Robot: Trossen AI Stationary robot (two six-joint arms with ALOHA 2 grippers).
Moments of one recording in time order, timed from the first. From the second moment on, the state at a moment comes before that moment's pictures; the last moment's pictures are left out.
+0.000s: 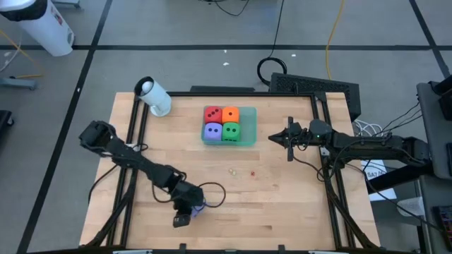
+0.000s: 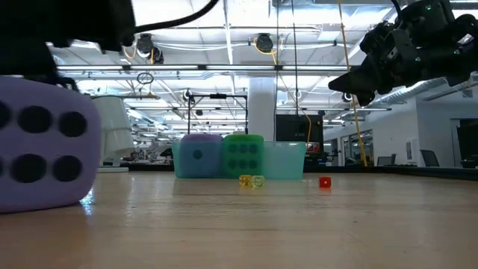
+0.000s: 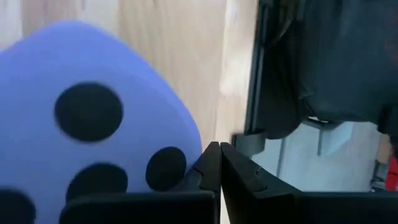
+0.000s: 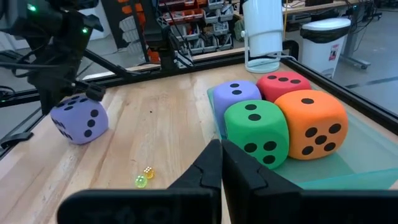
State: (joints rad) left arm -0.48 1.64 0.93 -0.28 0.50 -0.74; right arm -0.30 0.76 0.19 0.42 -0.21 0.12
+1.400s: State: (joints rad) left arm -0.42 1.65 1.46 -0.96 -0.05 -0.21; right arm -0.29 0.76 0.19 0.39 -0.21 0.11
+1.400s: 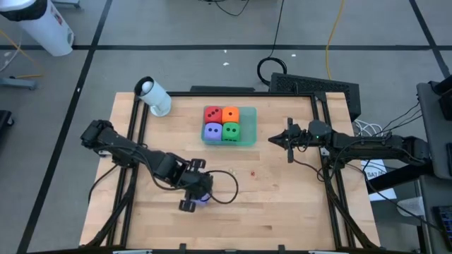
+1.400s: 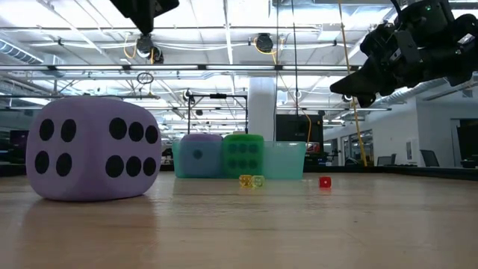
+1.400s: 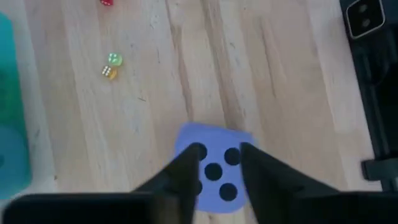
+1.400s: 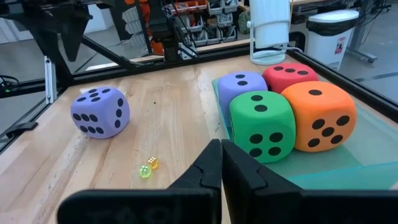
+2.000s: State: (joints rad) left arm -0.44 1.71 1.46 -0.91 -0.01 -0.19; right arm -0.29 0.76 0.19 0.38 -0.21 0.11
